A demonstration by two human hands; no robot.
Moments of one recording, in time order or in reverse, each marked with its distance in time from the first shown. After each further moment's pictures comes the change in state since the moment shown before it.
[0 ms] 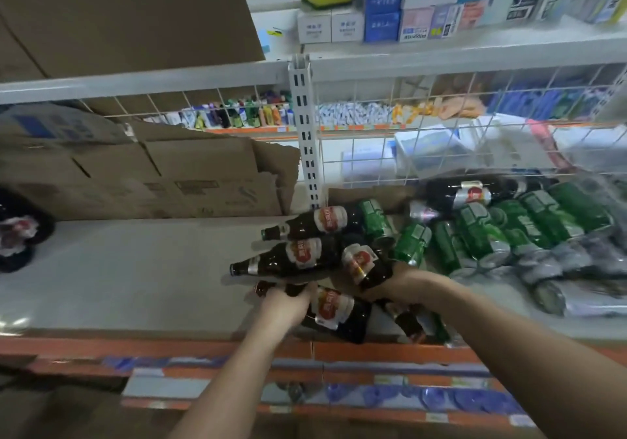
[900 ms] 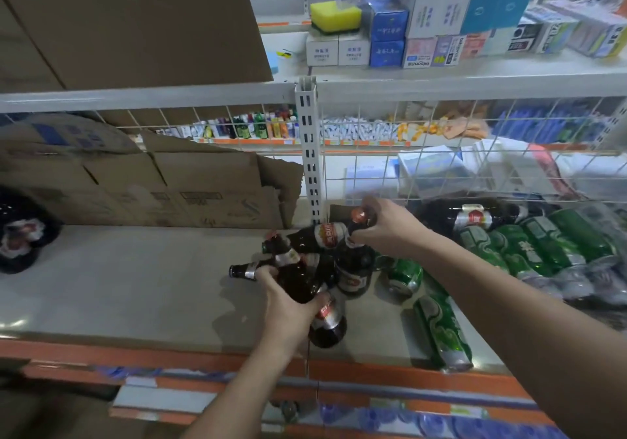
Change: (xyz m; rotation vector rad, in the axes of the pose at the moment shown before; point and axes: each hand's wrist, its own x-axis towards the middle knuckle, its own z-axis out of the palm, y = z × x) left_hand -0.032 0.029 0.003 -0.462 0.239 0.284; right_hand -0.012 -0.089 -0.065 -0.217 0.356 -0.417
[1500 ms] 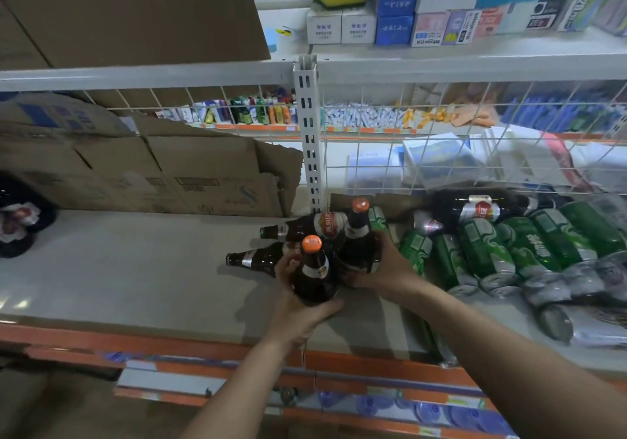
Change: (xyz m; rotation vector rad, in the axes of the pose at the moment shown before) left_hand 0.013 -0.045 0.020 -0.189 -0.178 0.129; right_hand -0.013 0.081 0.095 0.530 0.016 0.080
